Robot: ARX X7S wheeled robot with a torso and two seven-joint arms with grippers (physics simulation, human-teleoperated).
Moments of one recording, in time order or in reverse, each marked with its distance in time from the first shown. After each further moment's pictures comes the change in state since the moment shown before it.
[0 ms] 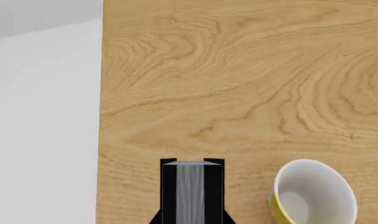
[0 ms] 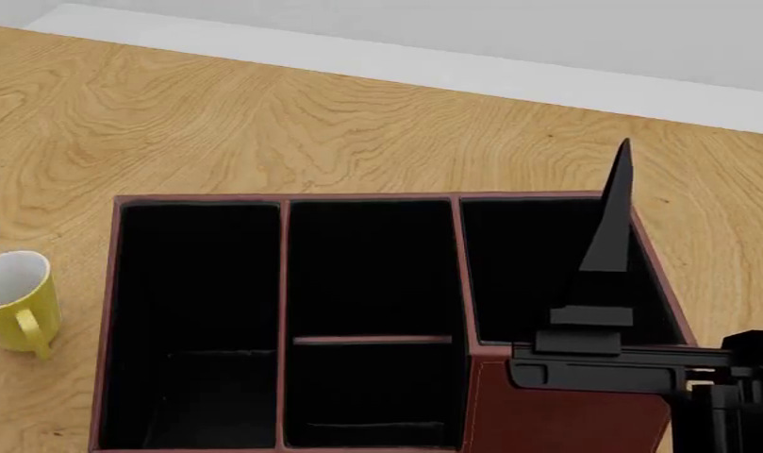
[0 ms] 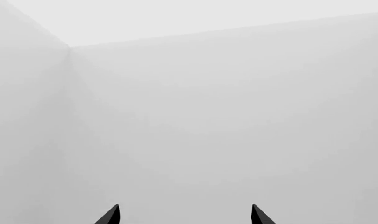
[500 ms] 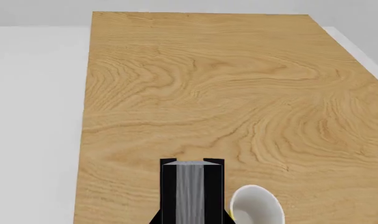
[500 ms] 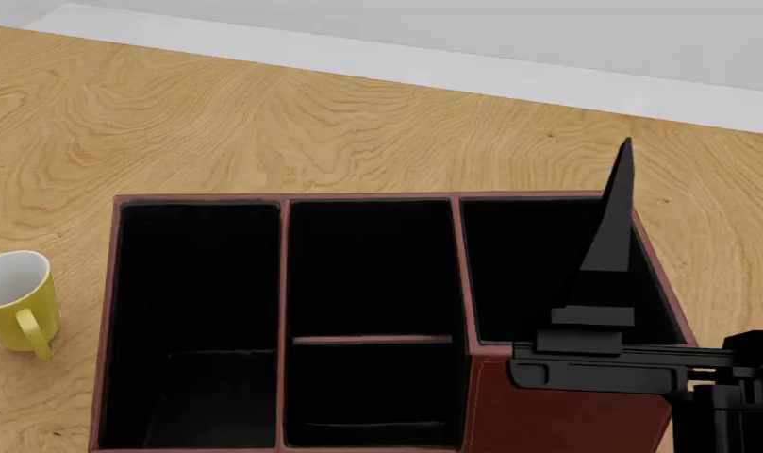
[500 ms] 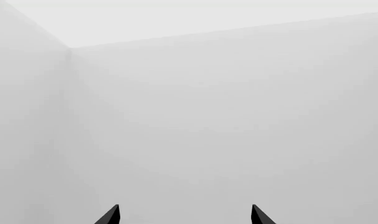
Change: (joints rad) left arm 0.014 0.088 0.014 0.556 -0.093 -0.316 -0.013; right arm 0.001 0.007 -0.002 -0.001 0.009 -0.004 0.009
